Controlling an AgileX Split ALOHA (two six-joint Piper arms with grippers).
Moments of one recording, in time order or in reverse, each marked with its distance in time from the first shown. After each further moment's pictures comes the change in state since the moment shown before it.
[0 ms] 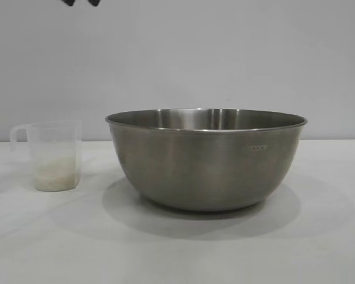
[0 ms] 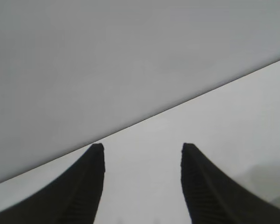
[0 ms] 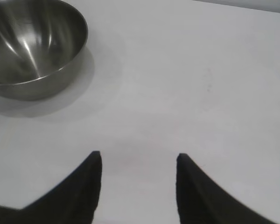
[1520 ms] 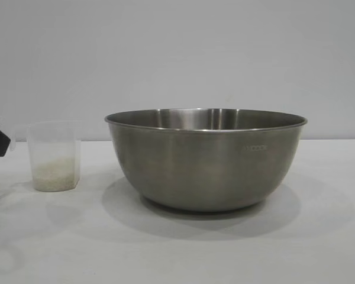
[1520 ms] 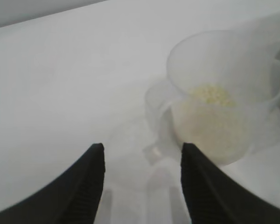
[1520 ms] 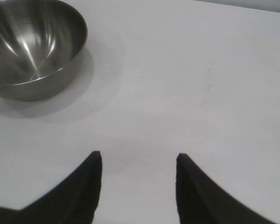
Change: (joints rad) left arm 0.000 0.567 0.373 0.021 -0.671 -0.119; right arm 0.000 0.000 0.000 0.000 0.000 0.002
